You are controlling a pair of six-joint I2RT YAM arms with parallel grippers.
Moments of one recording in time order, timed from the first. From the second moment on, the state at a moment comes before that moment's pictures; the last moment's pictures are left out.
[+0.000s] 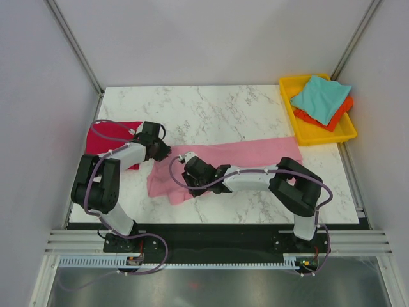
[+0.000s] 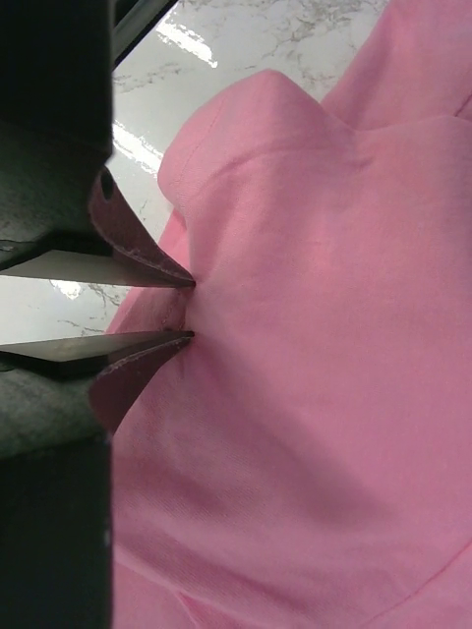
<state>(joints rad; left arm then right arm) -0.23 1.66 0.89 -0.19 -0.08 -0.96 1.06 1.88 1.13 -0.12 0.04 0.43</state>
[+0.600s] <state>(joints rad) -0.22 1.67 0.93 -0.21 -0.10 -0.94 1.22 1.84 1.14 -0.24 0.34 0.42</state>
